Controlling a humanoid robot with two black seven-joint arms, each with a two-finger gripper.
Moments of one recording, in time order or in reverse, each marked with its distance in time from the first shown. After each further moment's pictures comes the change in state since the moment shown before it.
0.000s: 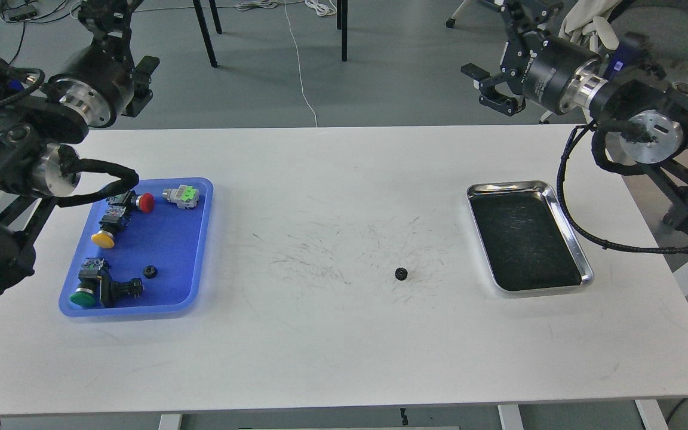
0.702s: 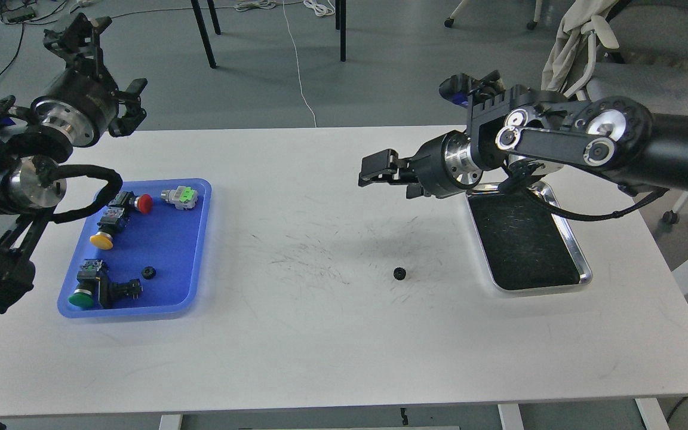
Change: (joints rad) left arm 0.075 -0.009 -0.061 0.013 -0.148 -0.005 -0.012; right arm 0.489 0.339 -0.963 0.026 -0.116 0.108 -0.050
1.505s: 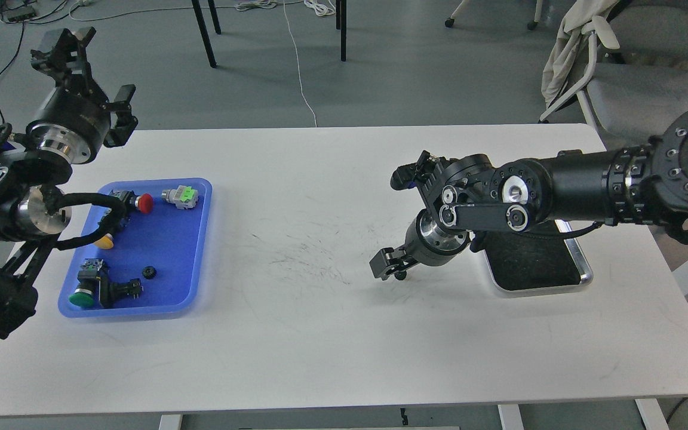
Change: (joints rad) left arm 0.071 -0.012 0.000 -0.012 0.005 0.000 -0.169; right arm 0.001 0.183 -0.290 -0.034 -0.044 0.066 -0.102
